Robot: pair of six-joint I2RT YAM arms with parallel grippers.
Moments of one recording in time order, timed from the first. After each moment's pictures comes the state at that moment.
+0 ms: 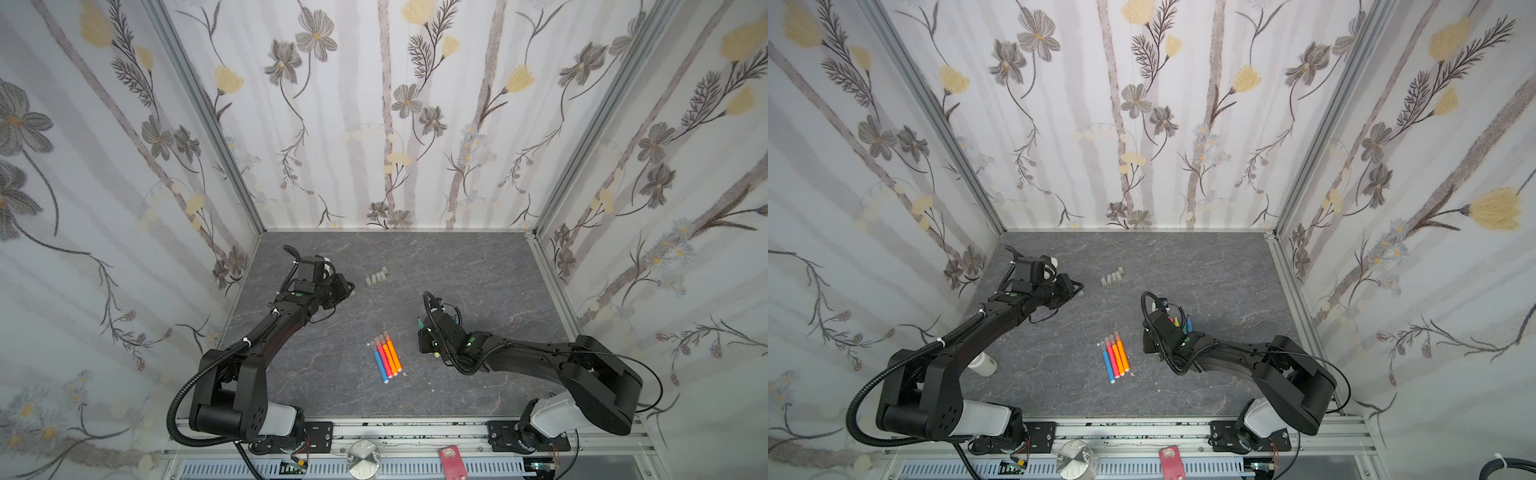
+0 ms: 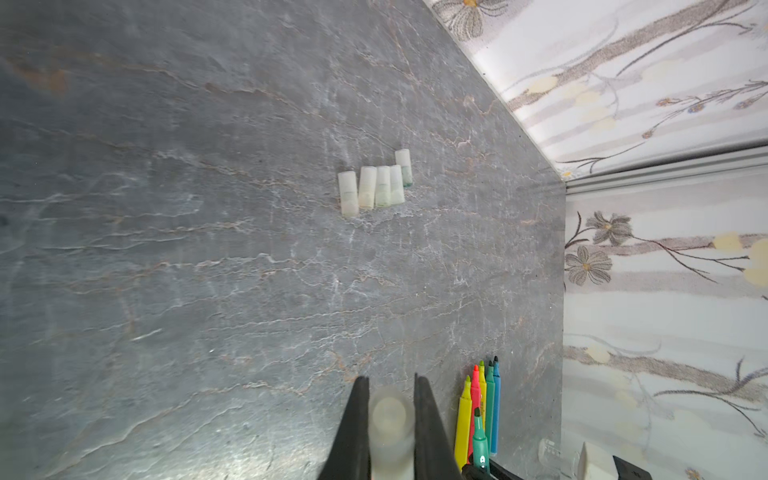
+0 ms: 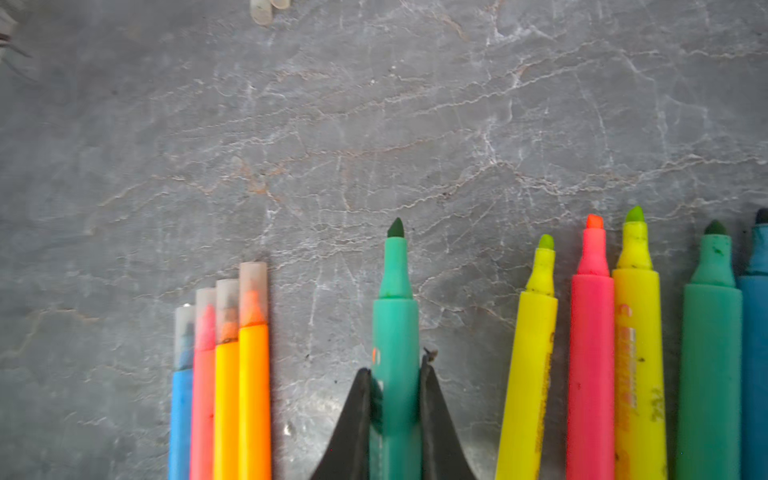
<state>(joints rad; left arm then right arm) -0.18 1.39 0.86 -0.20 0.39 -0.75 0.91 1.51 0.70 -0.05 0.24 0.72</state>
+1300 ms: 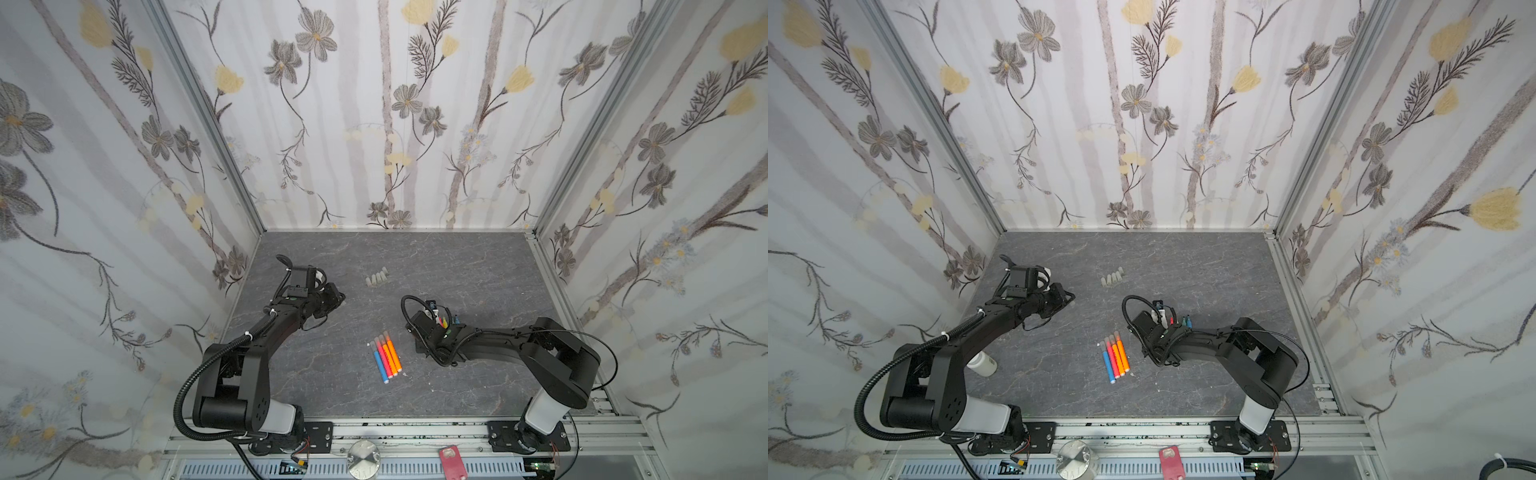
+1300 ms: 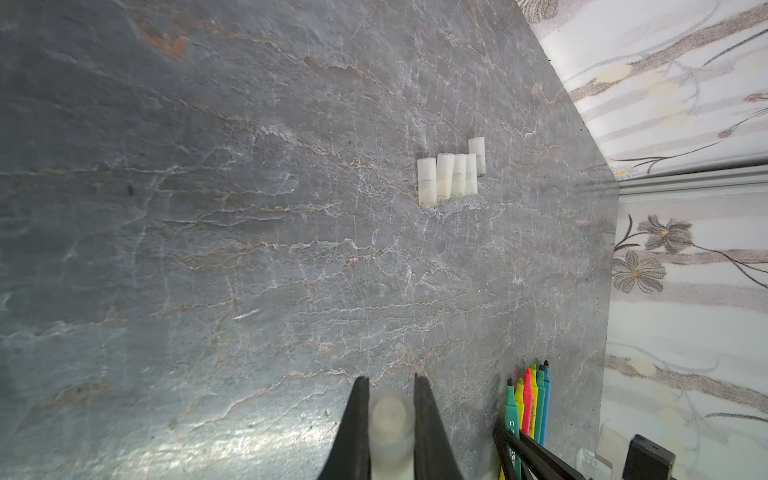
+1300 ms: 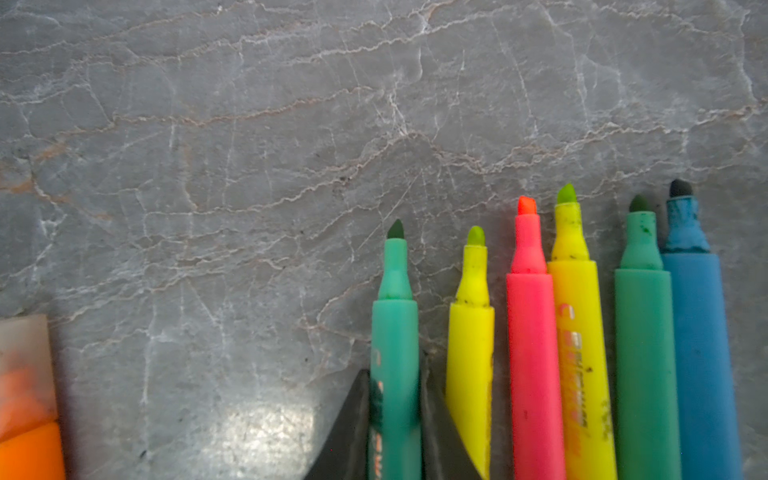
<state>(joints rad) -0.11 1.46 0.82 -0.19 0.41 -0.69 0.93 1.72 0.85 -0.25 0.42 0.77</state>
